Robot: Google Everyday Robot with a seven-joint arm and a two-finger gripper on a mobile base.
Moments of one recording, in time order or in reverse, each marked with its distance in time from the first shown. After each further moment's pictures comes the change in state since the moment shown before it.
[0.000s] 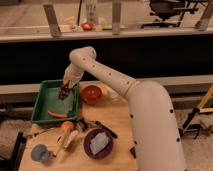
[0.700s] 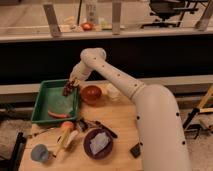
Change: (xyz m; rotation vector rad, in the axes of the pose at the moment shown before) arm 0.040 0.020 -0.012 0.101 -0.039 0.141
